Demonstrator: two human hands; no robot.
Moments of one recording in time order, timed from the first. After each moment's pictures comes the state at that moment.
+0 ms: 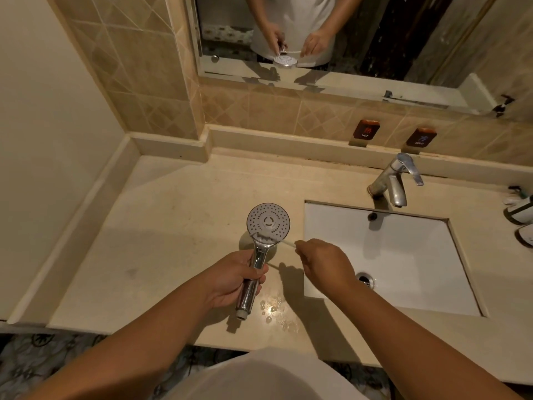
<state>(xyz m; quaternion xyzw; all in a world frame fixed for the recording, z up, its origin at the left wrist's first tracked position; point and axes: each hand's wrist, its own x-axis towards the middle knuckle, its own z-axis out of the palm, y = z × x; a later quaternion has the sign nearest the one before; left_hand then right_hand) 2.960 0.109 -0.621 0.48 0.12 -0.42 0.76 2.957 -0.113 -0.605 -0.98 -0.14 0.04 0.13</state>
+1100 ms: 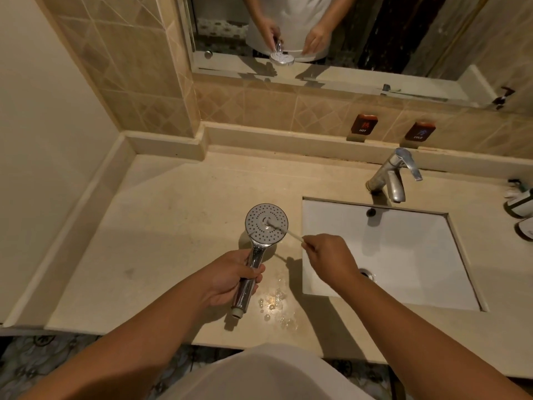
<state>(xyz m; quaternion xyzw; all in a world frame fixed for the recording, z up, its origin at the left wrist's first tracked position) 2.964 0.109 -0.625 0.50 0.13 -0.43 0.74 2.969 -0.127 -0.615 -0.98 -0.05 0.05 0.21</state>
